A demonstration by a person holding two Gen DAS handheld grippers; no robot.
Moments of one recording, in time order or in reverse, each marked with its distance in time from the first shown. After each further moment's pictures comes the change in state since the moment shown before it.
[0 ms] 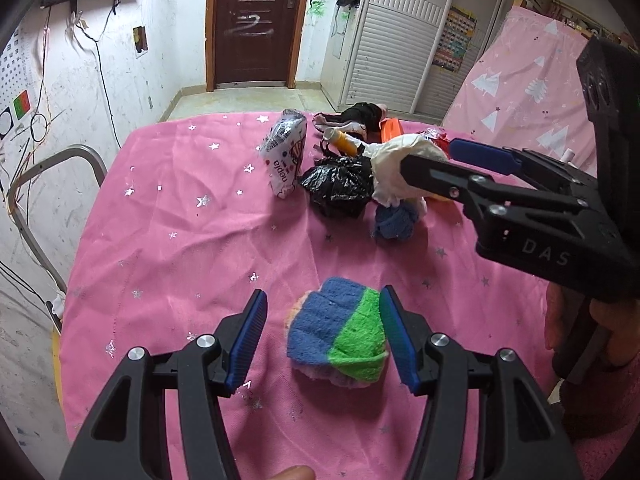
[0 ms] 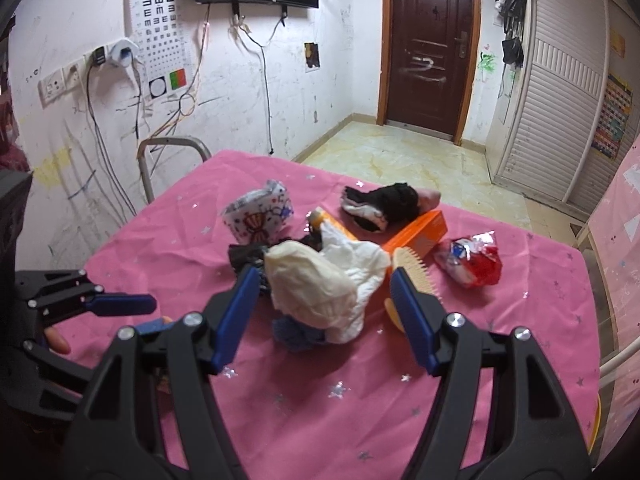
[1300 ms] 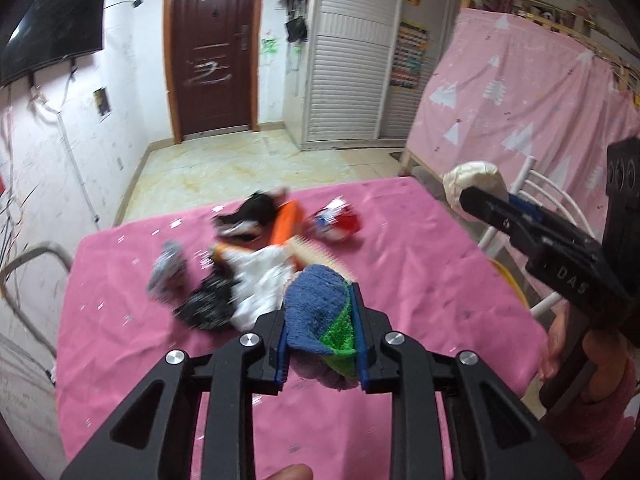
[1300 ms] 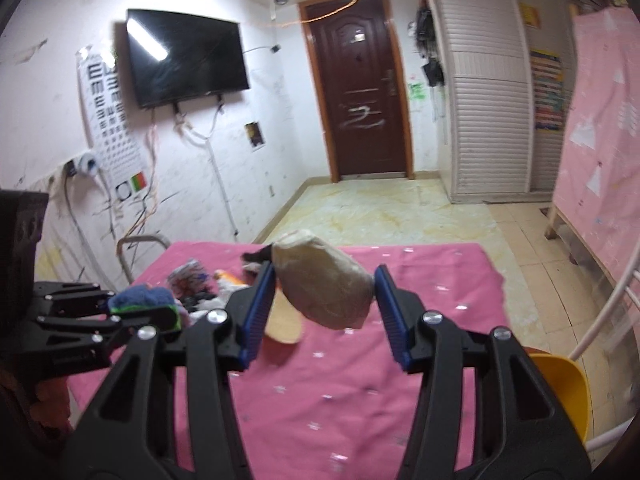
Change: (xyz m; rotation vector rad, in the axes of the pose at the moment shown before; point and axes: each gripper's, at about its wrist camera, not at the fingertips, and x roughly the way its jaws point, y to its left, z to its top) left arm -0.020 -0.120 0.066 0.151 -0.126 -0.046; right arm -0.117 -0.134 -0.041 0.269 -0.275 -0.092
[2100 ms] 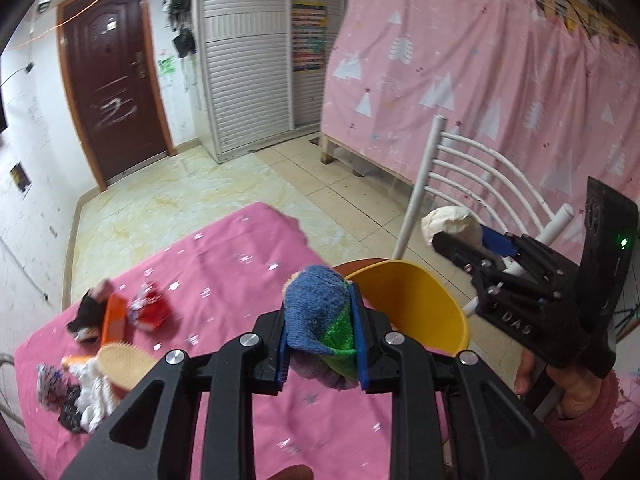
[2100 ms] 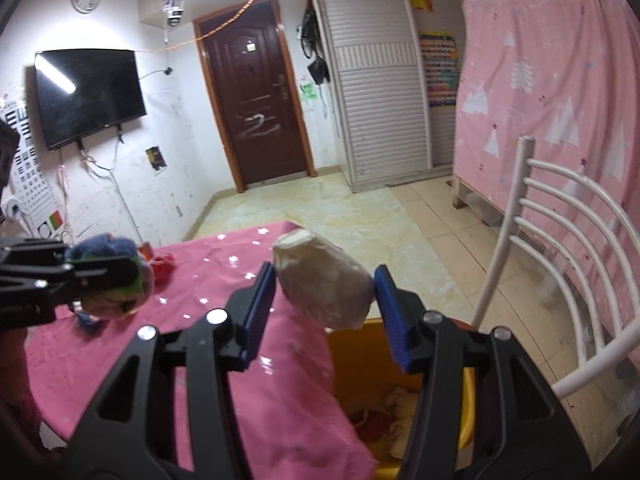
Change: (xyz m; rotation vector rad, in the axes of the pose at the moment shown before) left arm 0.058 -0.190 0.057 0.271 0.048 -0.168; right arm -0.065 -0.162 -0.043 0.163 -0.005 -0.290
